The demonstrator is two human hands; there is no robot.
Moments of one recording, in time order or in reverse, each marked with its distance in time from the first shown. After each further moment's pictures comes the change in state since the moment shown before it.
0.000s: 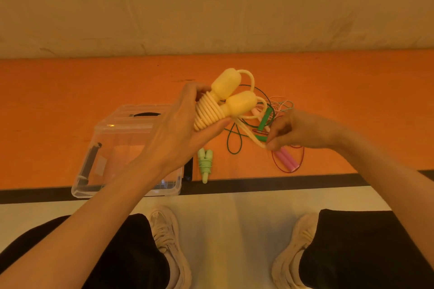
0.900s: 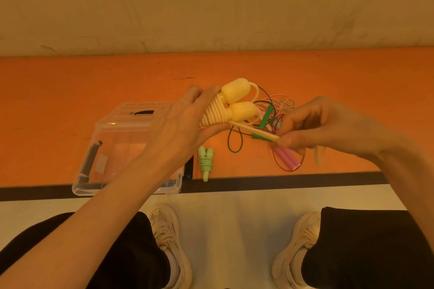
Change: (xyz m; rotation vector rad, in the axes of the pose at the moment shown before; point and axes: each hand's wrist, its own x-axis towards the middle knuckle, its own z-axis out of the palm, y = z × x) left_hand 0.007 -0.006 0.004 0.420 -0.024 0.109; right_hand -0.057 -0.055 -0.005 0.335 -0.028 -0.282
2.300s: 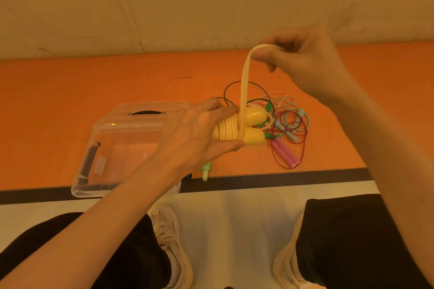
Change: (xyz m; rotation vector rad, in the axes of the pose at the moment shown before) left_hand 0.001 0.021 0.005 -0.021 -0.054 0.119; right_hand 0.061 -0.021 -0.018 -0.230 0.604 -0.244
